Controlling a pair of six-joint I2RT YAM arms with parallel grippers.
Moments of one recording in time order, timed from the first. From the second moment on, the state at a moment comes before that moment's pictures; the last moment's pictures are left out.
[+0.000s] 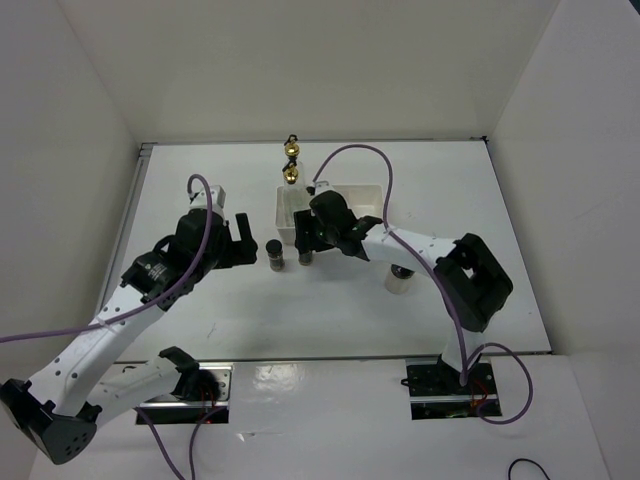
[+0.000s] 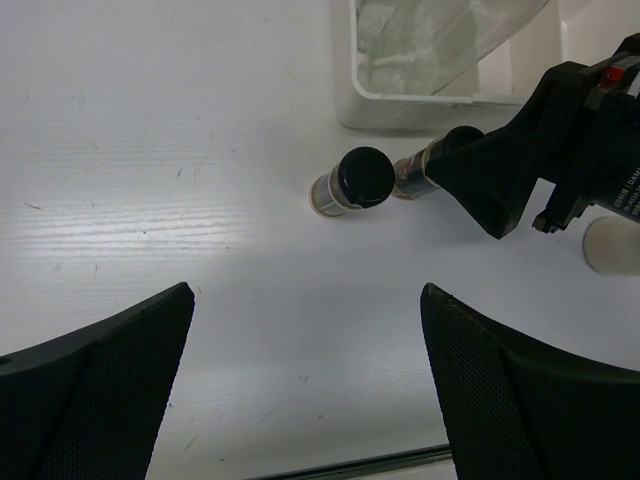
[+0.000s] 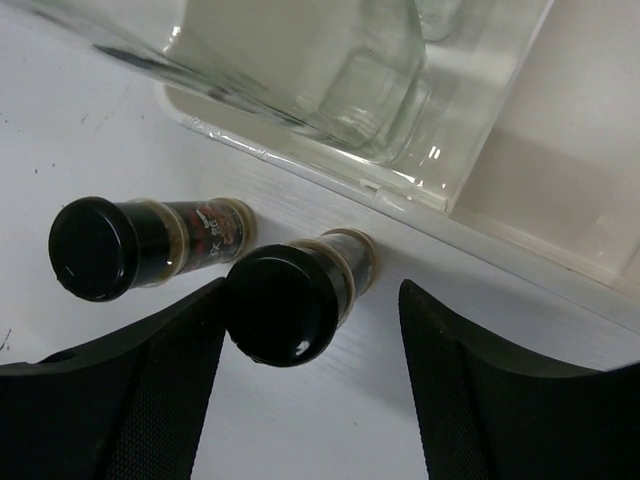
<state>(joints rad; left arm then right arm) -0.55 0.93 0.99 -0.71 -0.30 -0.53 0.76 1.75 1.18 -0.14 0.07 0.45</state>
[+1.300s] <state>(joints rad) -0.51 0.91 0.98 -0.71 -0.31 -0.53 0.62 1.47 1.34 -0.43 0.10 0.32</state>
